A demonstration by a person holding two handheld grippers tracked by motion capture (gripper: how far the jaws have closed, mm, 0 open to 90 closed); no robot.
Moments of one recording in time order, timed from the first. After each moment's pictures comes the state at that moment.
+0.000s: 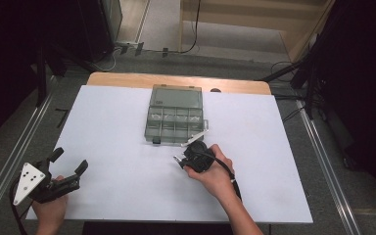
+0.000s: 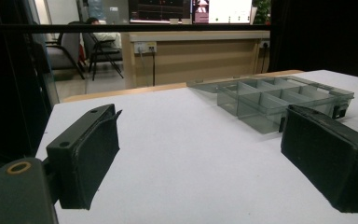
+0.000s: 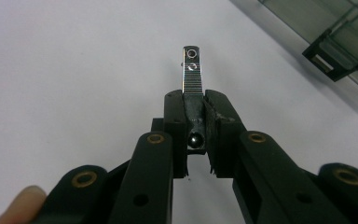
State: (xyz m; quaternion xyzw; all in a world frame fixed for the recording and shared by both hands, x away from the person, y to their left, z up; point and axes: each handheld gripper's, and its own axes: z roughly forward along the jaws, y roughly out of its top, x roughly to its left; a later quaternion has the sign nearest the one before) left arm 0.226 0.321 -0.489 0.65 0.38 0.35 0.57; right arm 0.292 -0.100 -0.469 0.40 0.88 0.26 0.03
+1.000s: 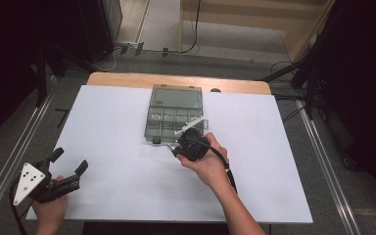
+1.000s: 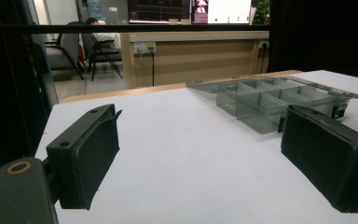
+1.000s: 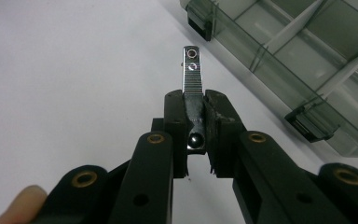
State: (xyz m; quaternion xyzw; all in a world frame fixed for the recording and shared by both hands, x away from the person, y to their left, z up) left arm 0.226 0.321 -0.489 0.65 0.38 0.34 0.57; right arm 0.311 -0.085 -0.439 0.40 0.87 0.29 0.05
